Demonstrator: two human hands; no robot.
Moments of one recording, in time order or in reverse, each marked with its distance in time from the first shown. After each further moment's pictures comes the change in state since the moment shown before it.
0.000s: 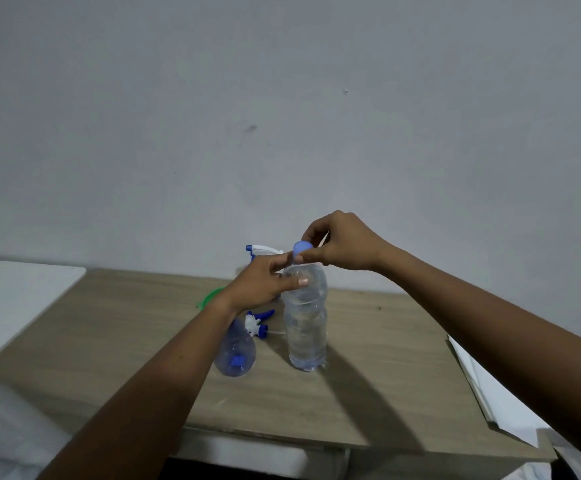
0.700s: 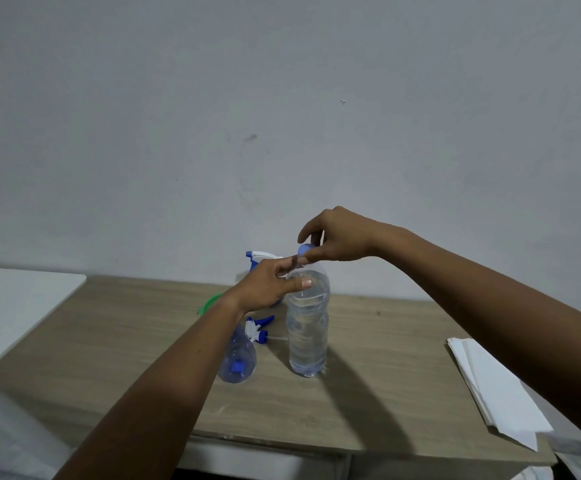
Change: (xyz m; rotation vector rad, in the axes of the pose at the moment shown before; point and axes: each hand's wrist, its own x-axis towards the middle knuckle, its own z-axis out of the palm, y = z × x) left_hand 0.009 0.001 0.001 0.046 -0.028 -0.047; right_hand 0.016 -0.012 -0.025 -0.329 -0.210 -0.127
